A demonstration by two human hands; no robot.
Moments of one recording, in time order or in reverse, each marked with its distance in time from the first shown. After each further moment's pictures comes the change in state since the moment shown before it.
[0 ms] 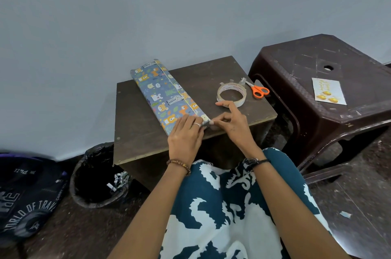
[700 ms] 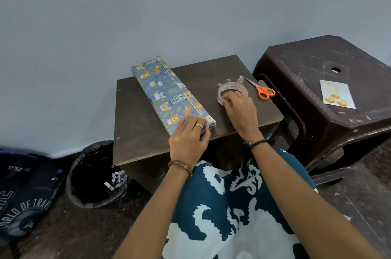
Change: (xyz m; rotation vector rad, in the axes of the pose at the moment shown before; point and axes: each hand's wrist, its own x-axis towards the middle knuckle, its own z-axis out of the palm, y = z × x) left_hand 0.002 -0.001 0.005 -0.025 0.141 -0.051; right_hand 0.050 0.011 -0.004 -0.854 0.285 -0.313
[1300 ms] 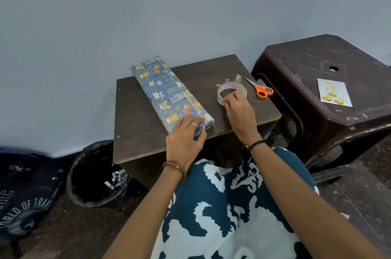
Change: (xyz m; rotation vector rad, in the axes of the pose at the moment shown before) left_hand 0.000 -0.002 -0.014 -0.143 -0.226 -0.148; right_hand -0.009 -0.003 0.000 -0.007 0.005 -0.026
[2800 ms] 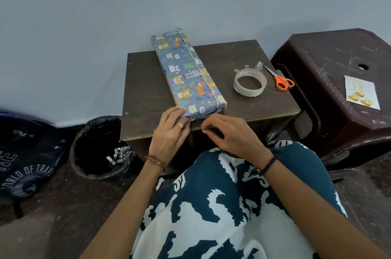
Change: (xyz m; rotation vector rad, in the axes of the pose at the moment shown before) left_hand -0.033 -0.067 -0.013 0.007 0.141 0.191; right_hand -0.053 -0.056 -0.023 0.309 -0.309 -0.541
